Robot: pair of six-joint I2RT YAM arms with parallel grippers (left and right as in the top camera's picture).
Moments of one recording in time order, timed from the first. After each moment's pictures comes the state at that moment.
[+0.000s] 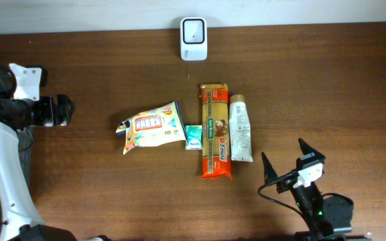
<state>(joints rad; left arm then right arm) 0.45 1.53 1.51 -1.05 0.33 0.40 0.03 0.05 0.07 -0.06 -0.28 -0.08</state>
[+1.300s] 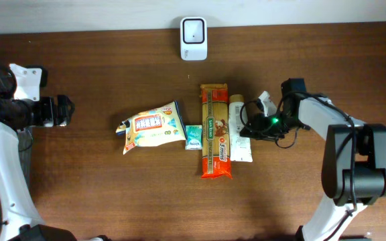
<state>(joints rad) 0.45 1.53 1.51 -1.06 0.32 0.40 -0.01 1.97 1.16 -0.72 -0.68 -0.07</state>
